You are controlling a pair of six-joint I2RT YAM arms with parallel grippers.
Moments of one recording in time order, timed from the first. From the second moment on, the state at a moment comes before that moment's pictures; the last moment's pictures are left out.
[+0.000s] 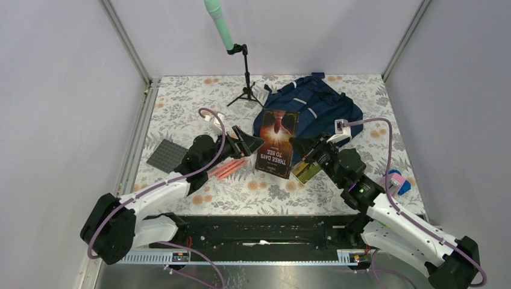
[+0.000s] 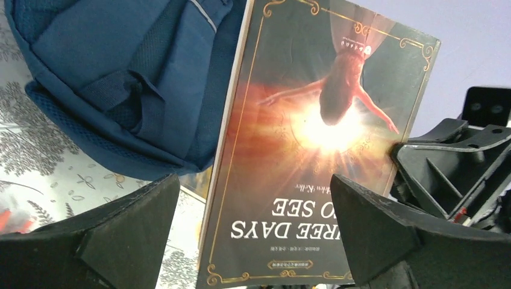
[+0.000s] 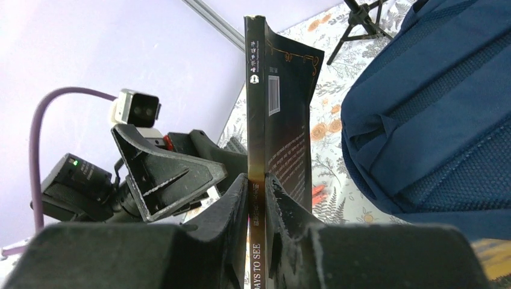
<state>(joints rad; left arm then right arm) -0.62 1.14 0.53 0.51 0.21 -0.93 0.73 0.76 0.52 0.23 0.18 0.80</state>
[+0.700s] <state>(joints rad) -0.55 1.36 0.54 0.89 0.57 -1.01 0.73 0.70 0.59 0.13 0.05 0.85</state>
